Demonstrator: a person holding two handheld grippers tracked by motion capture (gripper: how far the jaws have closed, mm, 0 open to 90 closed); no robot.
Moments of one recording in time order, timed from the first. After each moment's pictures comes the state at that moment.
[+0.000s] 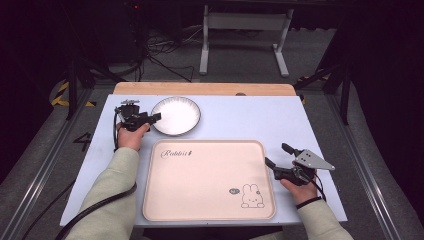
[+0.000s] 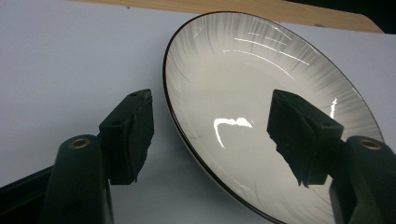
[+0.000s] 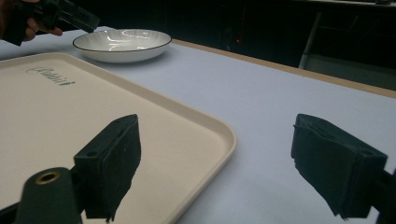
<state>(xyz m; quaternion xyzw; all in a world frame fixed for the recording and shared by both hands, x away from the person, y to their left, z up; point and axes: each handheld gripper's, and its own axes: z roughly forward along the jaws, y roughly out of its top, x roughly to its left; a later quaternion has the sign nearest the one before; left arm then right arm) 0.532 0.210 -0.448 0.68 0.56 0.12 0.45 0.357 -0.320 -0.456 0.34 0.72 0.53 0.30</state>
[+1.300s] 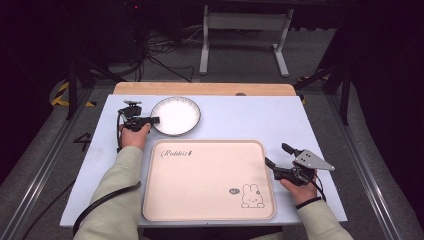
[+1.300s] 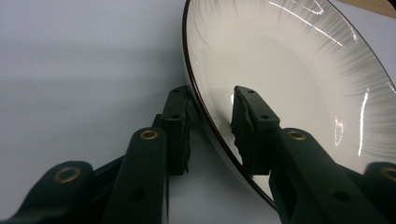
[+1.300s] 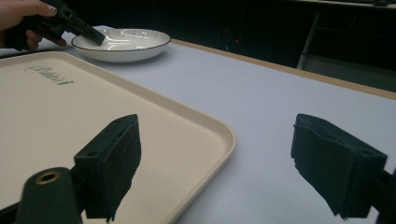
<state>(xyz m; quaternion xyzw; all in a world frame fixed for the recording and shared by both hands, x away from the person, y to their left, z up) 0.547 0.209 -0.463 0.68 0.60 0.05 0.41 0.357 -0.320 -0.456 0.34 0.72 0.53 0.31</state>
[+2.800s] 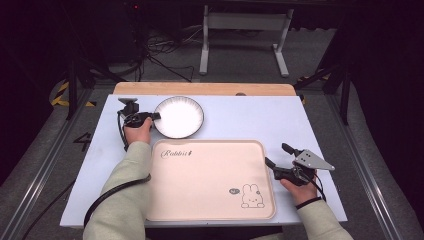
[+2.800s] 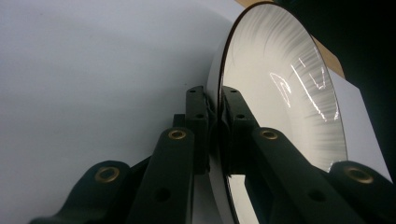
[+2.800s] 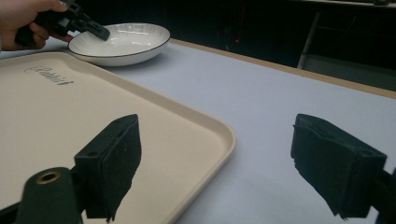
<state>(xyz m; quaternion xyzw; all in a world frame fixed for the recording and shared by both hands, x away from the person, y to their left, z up) 0.557 0.211 -0.462 0.59 0.66 -0.04 0.47 0.357 -0.320 -0.456 0.34 0.72 0.53 0.31</state>
